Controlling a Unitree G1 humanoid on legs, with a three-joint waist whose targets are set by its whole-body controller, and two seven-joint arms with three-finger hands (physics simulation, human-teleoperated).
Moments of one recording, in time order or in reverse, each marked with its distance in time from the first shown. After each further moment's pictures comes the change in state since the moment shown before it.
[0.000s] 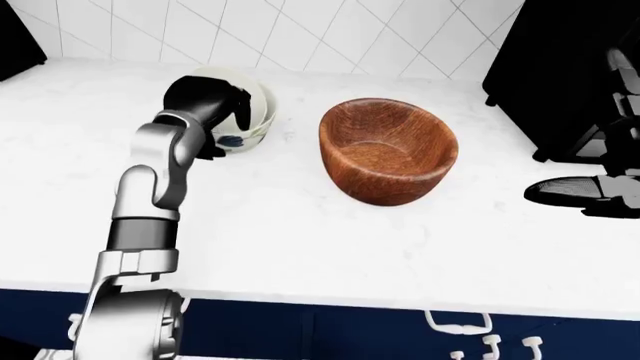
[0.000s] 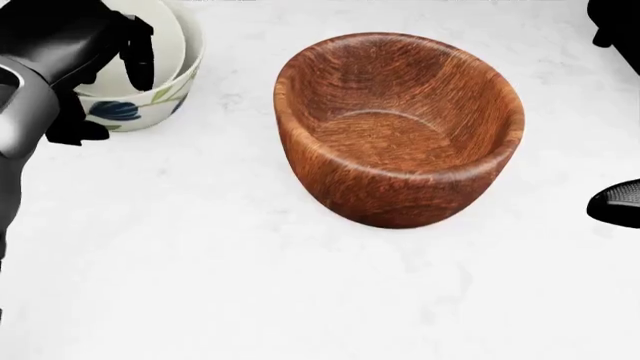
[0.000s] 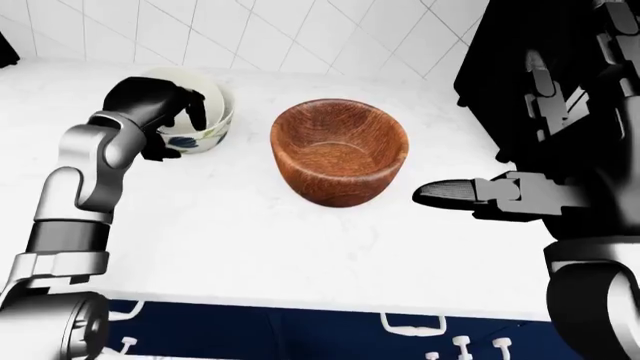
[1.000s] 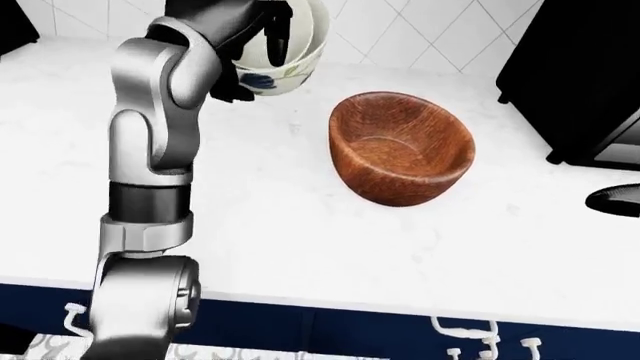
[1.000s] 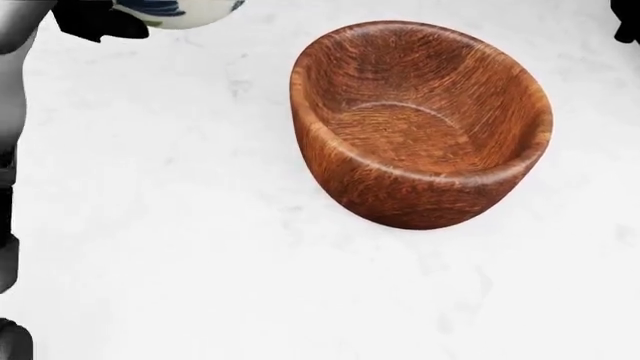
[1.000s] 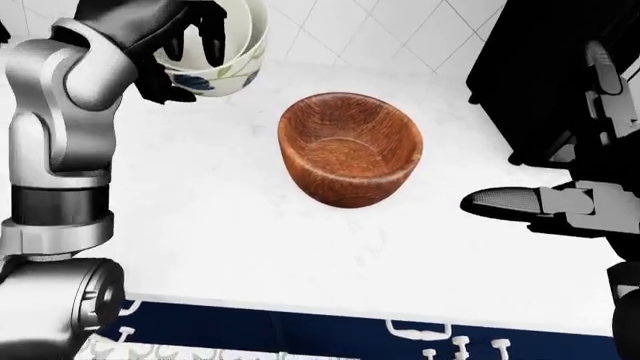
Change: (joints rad) left arm -0.212 -0.065 -0.034 -0.259 -0.120 0.067 -0.182; right arm 0.109 -0.100 -0.196 0.005 0.165 -0.044 -0.015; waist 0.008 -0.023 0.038
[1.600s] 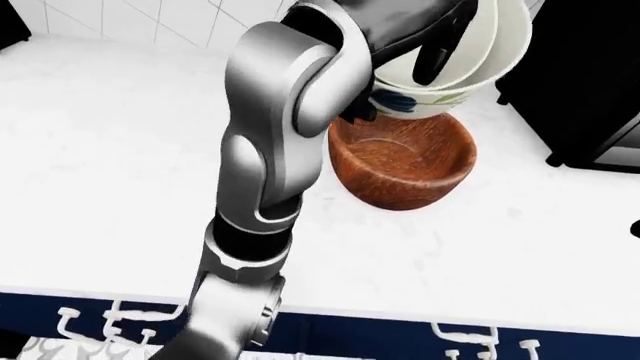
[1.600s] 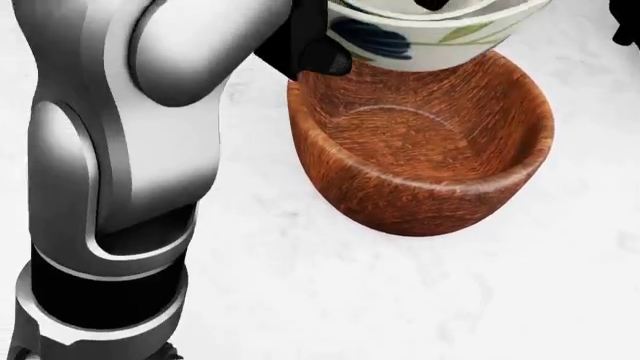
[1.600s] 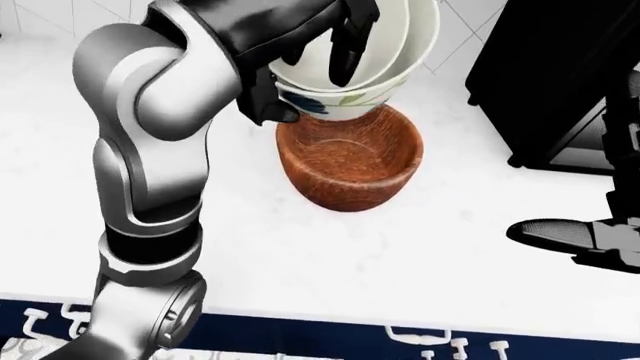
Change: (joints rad) left arm -0.075 -0.401 -0.144 -0.348 0.082 0.126 -0.298; right arm 0.148 0.112 -0.181 0.001 -0.056 -0.013 0.186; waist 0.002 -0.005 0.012
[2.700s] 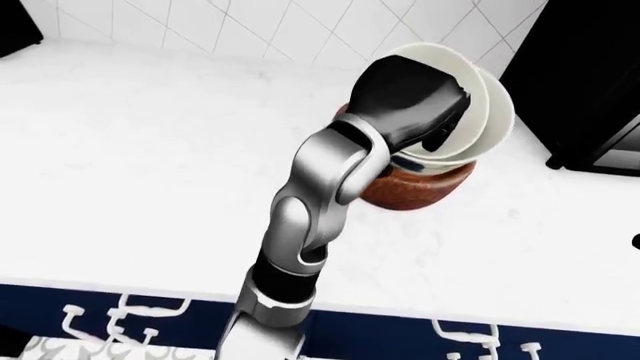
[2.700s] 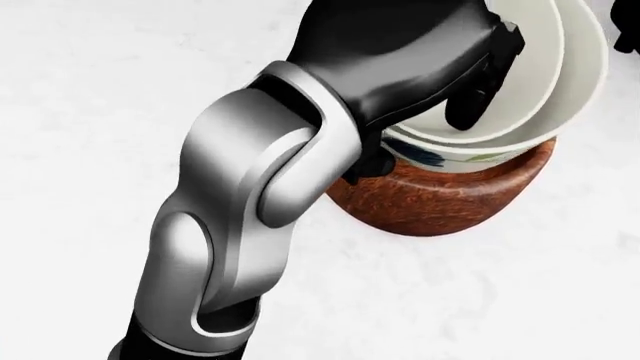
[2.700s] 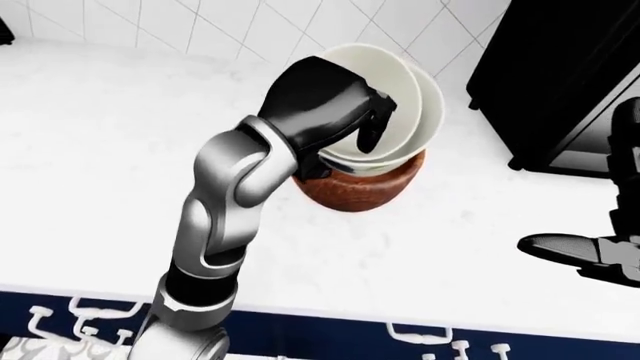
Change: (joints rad) left arm 0.286 -0.161 -0.074 0.056 0.134 -0.143 0.204; right arm 0.049 0.121 -0.023 0.022 -0.143 -0.028 0.158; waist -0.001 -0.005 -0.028
